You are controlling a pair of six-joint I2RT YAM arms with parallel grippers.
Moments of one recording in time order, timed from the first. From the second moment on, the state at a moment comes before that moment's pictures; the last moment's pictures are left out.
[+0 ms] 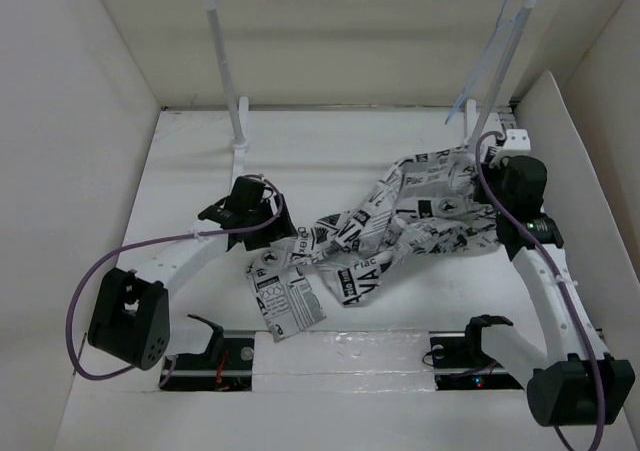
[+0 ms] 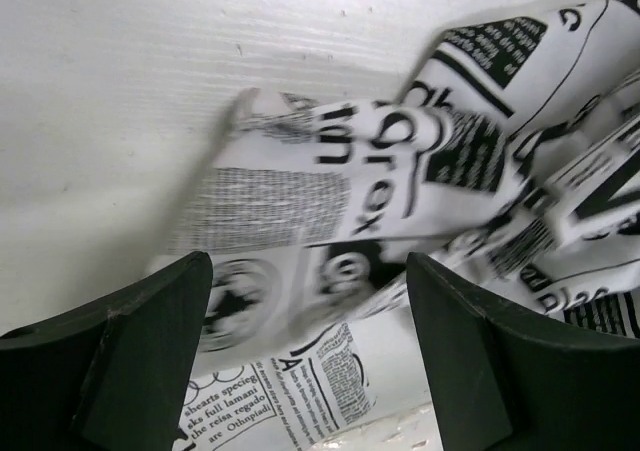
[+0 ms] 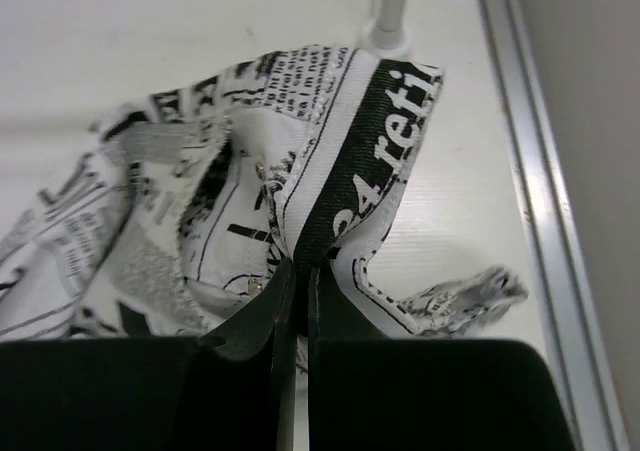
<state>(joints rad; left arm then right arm) -0.41 1.30 0.78 -0.45 0.13 -0.67 0.04 0.97 0.87 -0.28 0.03 0.02</state>
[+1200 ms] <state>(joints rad) -0.41 1.14 0.59 -0.54 0.01 -0.92 0.02 0.93 0.89 -0.40 -0.14 0.00</state>
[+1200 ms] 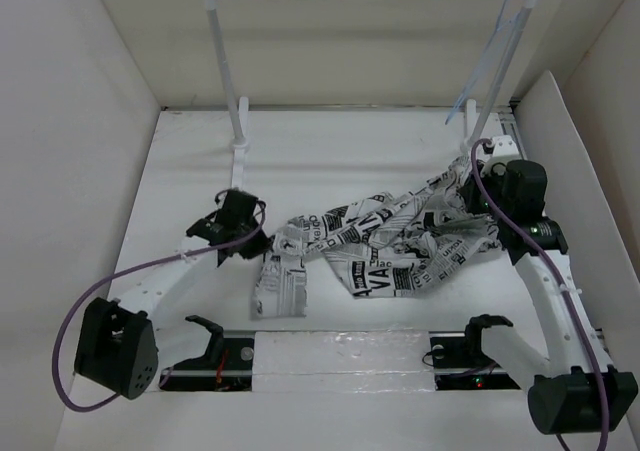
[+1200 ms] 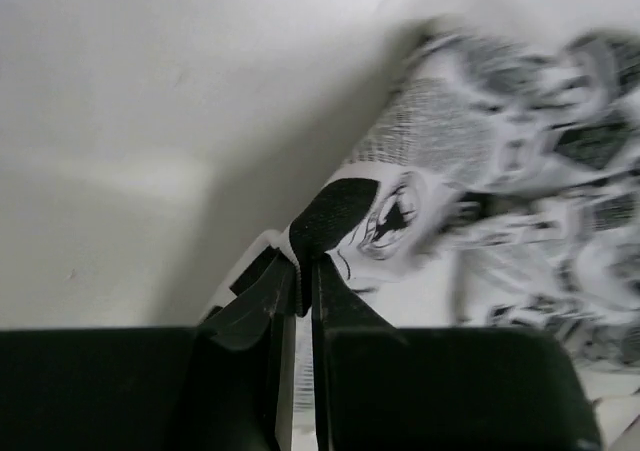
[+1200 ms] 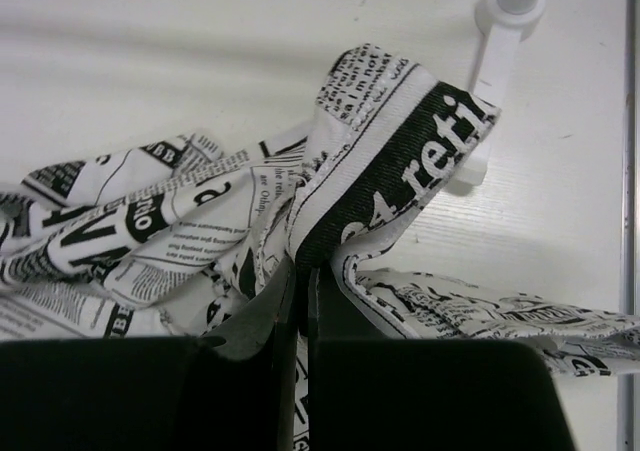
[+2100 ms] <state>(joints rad) -0.38 0.89 1.65 -0.80 -0.75 -0.66 0.29 0.67 1.52 -0.95 0.04 -0.07</state>
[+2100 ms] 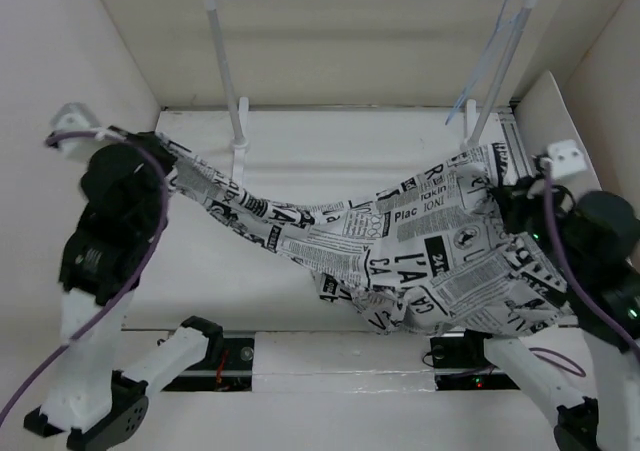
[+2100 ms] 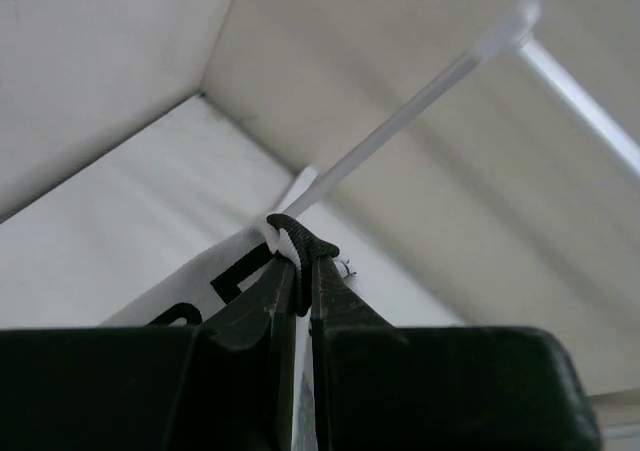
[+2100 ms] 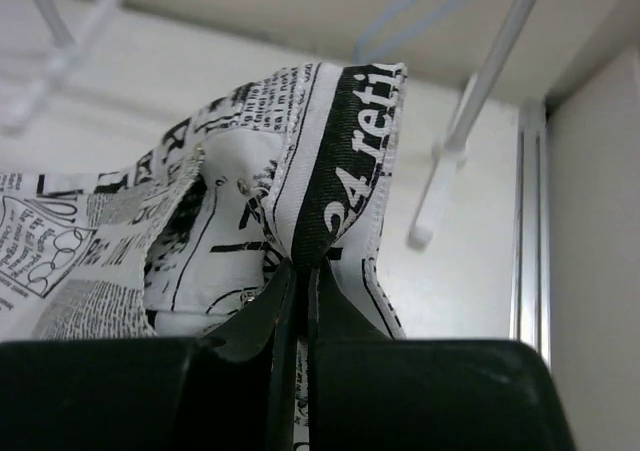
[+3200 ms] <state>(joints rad) -0.68 1.28 0.80 -0.44 -0.03 -0.75 0.32 0.72 0.82 -0.52 -0.28 -0.01</state>
